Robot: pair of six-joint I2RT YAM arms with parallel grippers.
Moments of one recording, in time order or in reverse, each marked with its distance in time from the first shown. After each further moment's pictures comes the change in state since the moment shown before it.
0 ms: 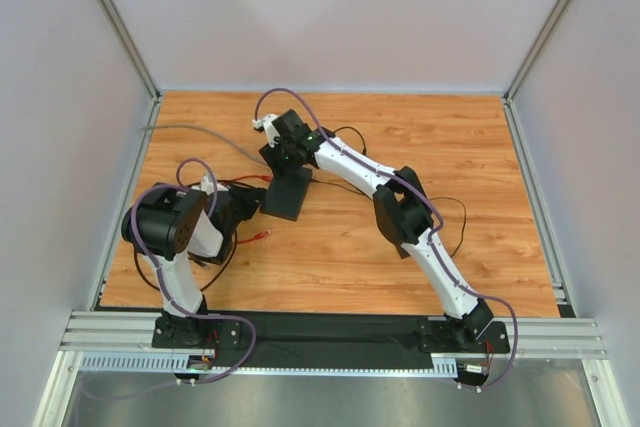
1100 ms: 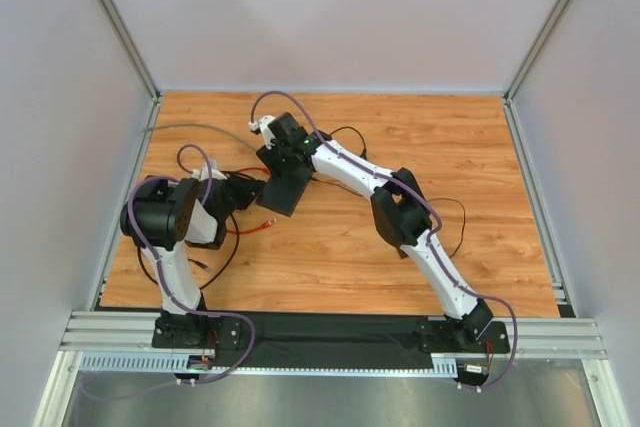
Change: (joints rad) left arm 0.109 0.062 0.111 -0.035 0.245 0.113; right arm 0.022 0.000 -0.011 0.030 0.049 -0.004
